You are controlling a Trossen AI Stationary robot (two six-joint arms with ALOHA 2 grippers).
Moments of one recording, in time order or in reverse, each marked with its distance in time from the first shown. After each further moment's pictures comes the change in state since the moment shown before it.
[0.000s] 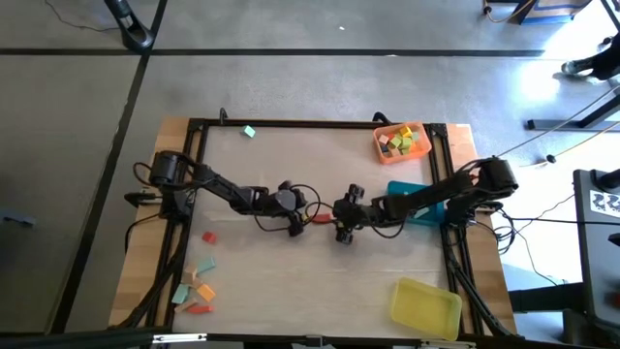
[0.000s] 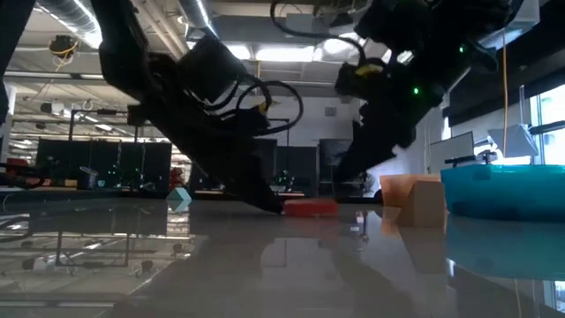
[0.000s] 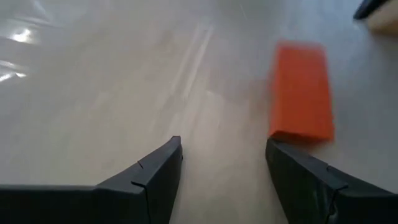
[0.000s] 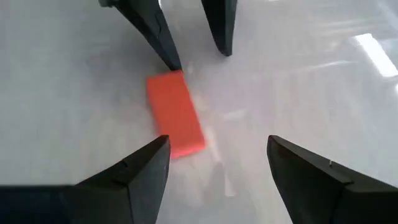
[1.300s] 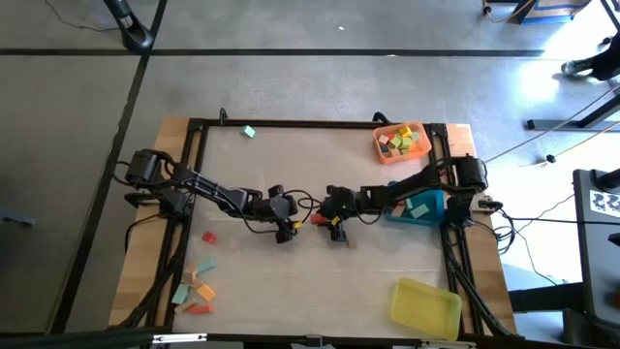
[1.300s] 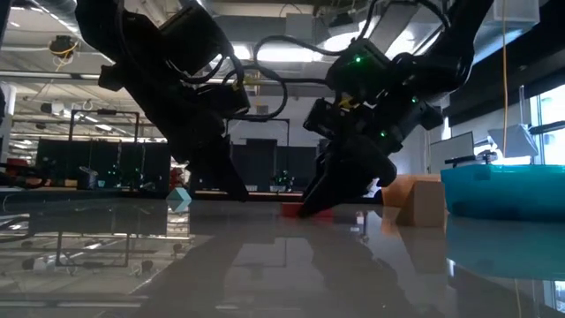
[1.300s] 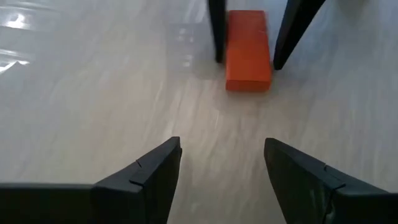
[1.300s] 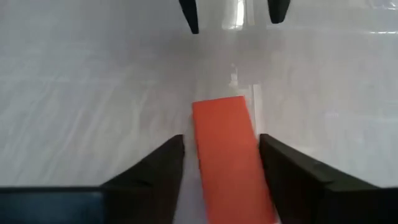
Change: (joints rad) left arm -0.074 -0.170 0.000 -0.300 -0.042 -0.001; right arm -0.174 0.238 0.003 0.343 -0.452 -0.315
